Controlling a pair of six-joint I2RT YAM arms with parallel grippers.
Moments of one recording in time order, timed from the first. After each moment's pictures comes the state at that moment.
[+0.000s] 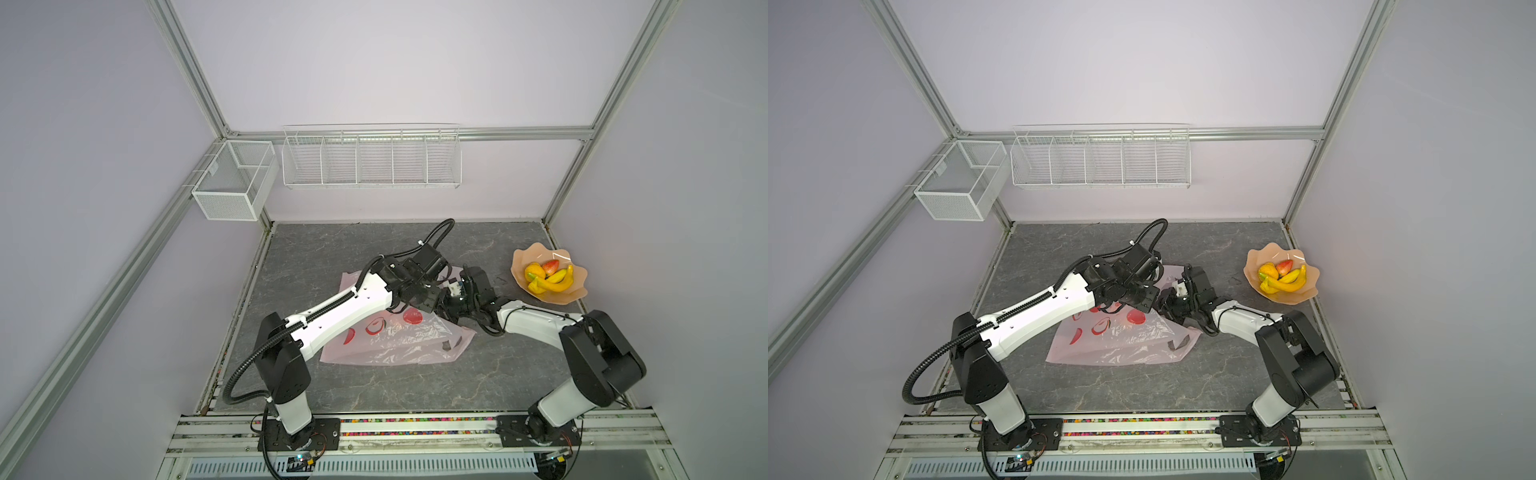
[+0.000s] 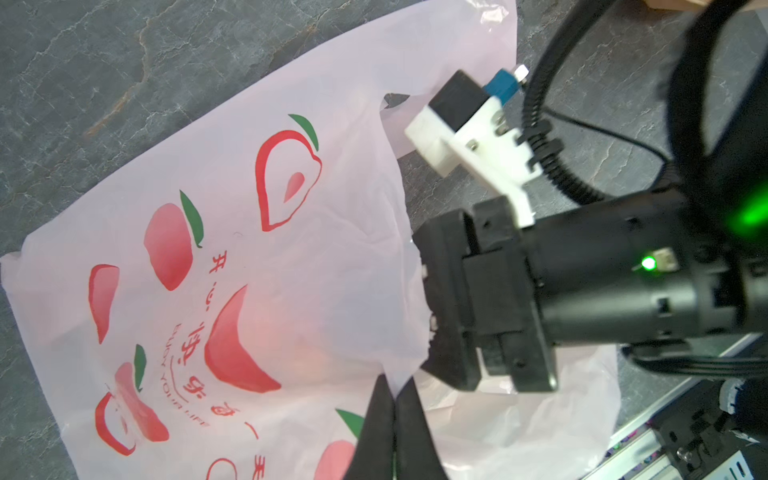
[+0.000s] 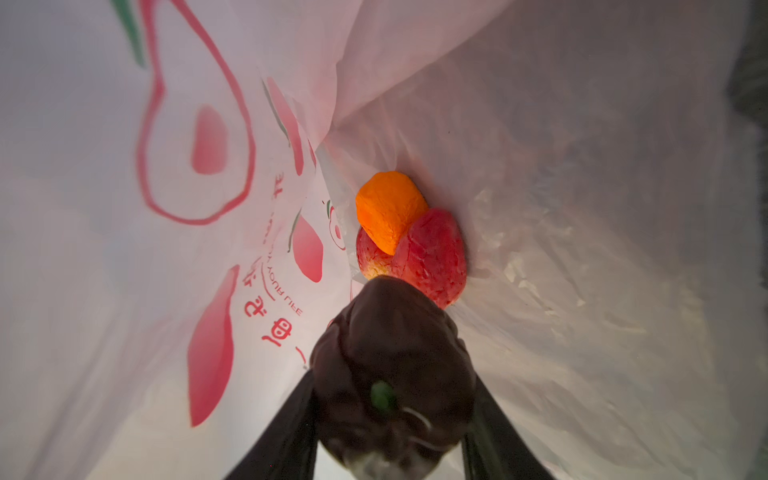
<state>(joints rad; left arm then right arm) -0.97 1.74 1.66 -0.95 -0.11 -0.35 0.55 1.62 0.80 0.11 -0.68 1.32</state>
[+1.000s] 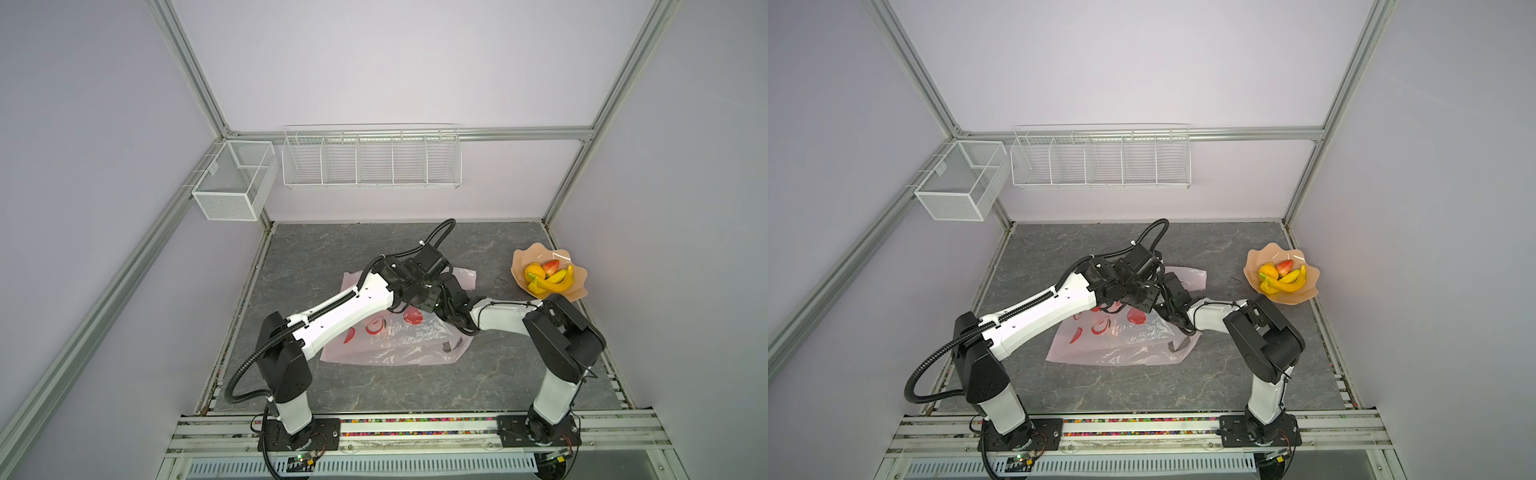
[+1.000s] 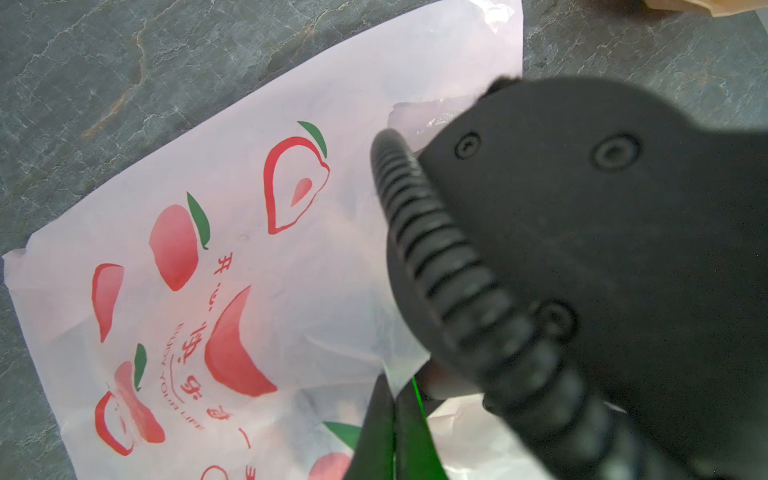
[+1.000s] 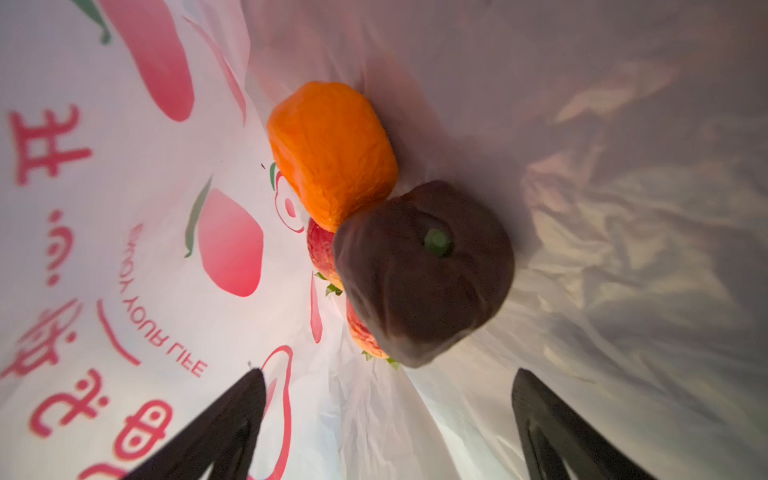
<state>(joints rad) -0.97 1.75 1.66 -0.95 -0.11 -0.35 0.66 1.80 0.92 0.09 -0.69 1.35</state>
